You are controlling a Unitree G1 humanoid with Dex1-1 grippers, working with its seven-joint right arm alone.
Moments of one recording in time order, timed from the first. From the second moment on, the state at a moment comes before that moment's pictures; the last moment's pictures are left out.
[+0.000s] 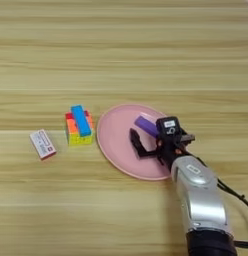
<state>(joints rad) -0.06 -0.34 -0.20 0.18 0.08 0.21 0.36</state>
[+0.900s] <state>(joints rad) -0.07 -0.35 -0.19 0.19 0.11 0.25 0.42</state>
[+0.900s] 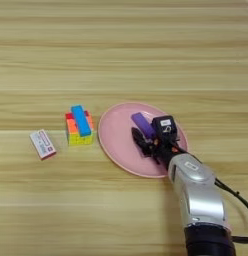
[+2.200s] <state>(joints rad) 0.01 -0.33 -0.19 -0.02 0.11 0.32 0.37</state>
